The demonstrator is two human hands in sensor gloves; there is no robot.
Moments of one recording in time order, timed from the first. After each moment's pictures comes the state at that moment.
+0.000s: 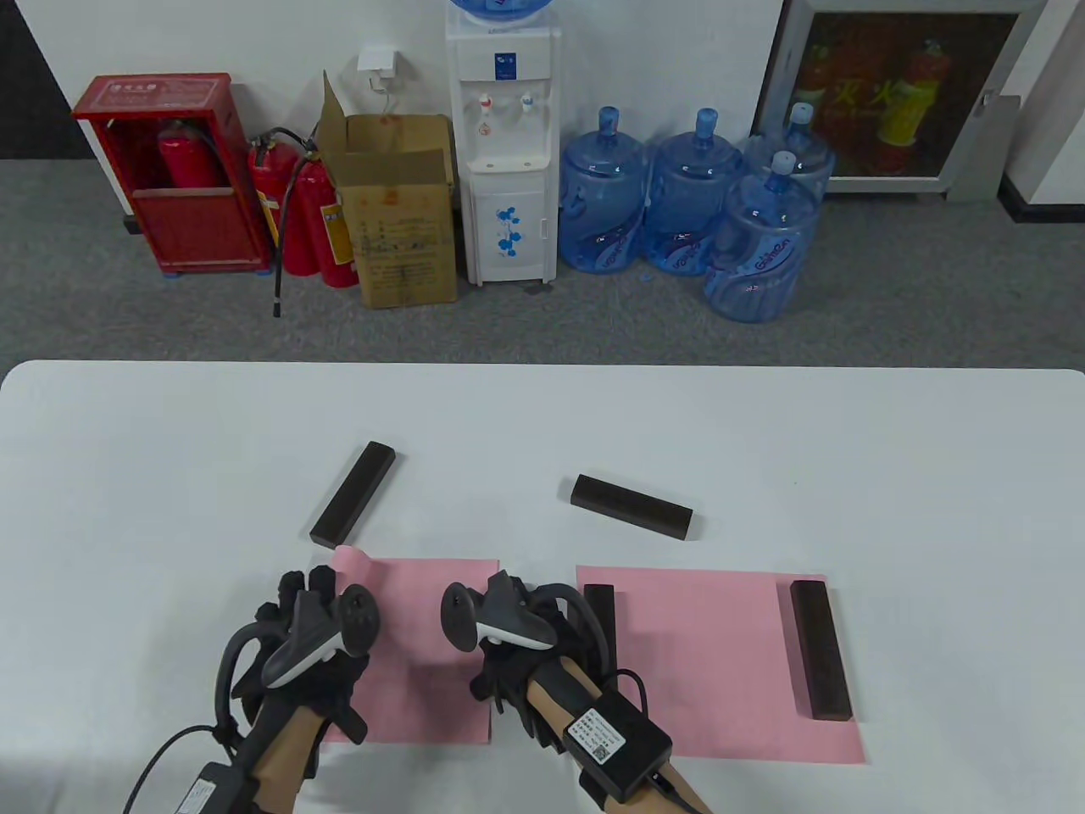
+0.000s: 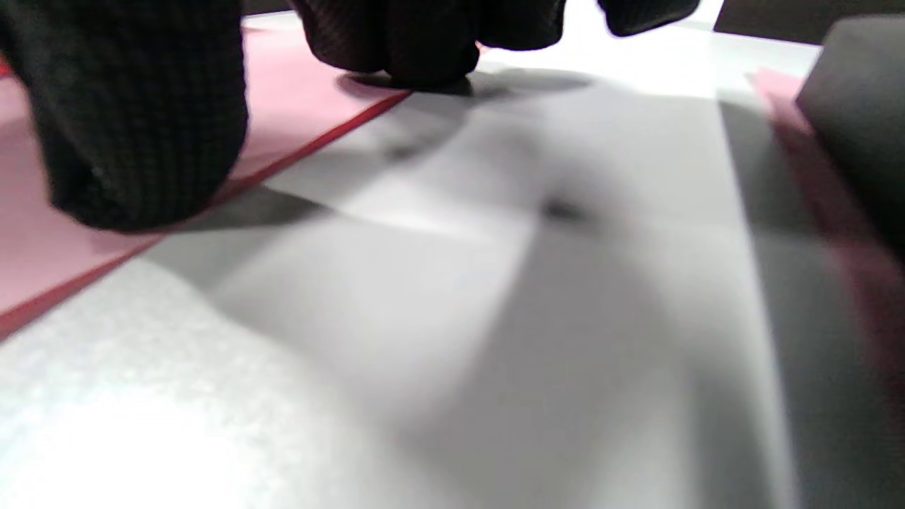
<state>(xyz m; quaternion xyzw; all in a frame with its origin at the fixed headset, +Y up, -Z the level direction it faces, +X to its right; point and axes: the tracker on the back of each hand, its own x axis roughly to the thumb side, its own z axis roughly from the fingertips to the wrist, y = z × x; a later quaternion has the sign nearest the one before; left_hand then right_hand) -0.269 -0.759 -0.316 -0.21 0.03 -0.06 0.98 -0.055 -0.768 -0.338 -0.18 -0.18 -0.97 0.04</state>
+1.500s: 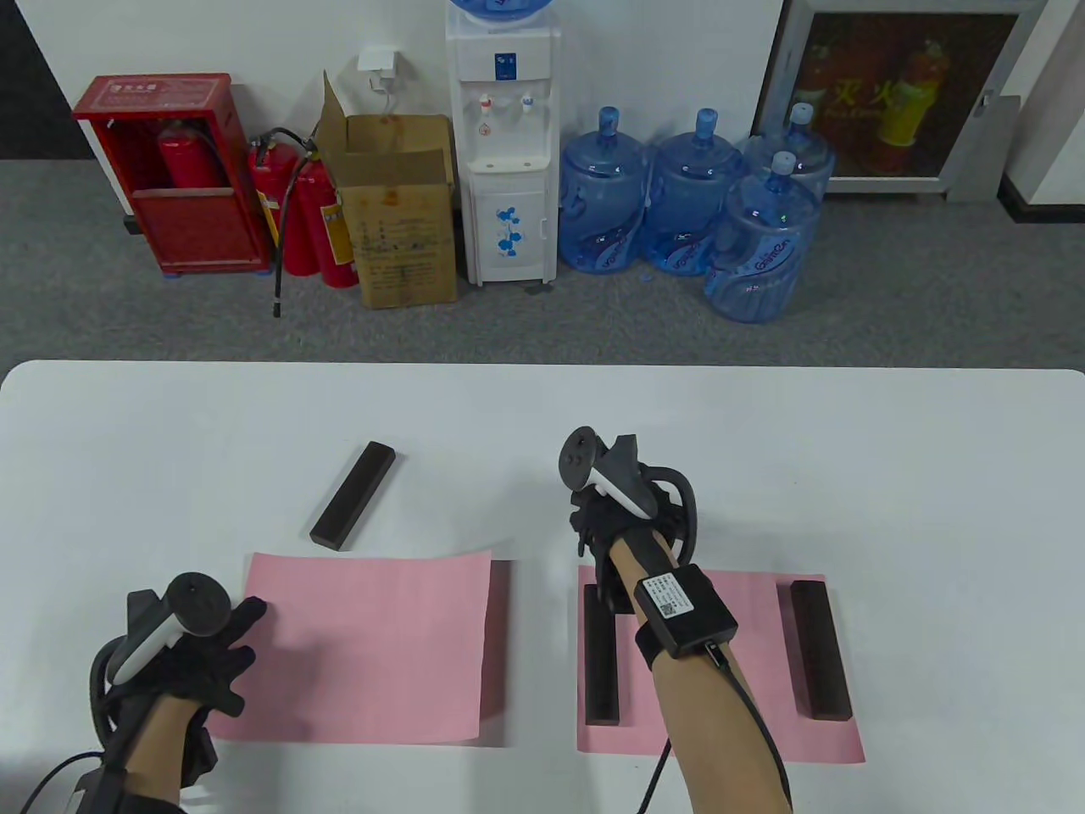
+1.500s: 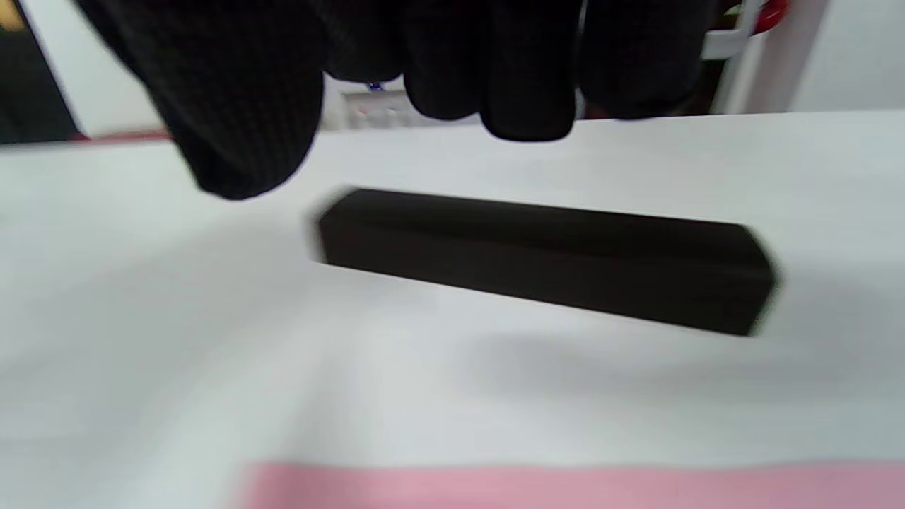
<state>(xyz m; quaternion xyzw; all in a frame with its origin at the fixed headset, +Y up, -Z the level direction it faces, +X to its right) -0.405 -0.778 -0.322 -0.26 0.11 0.09 0.95 0.068 -0.720 -0.473 0.05 -0.12 -0.99 0.00</state>
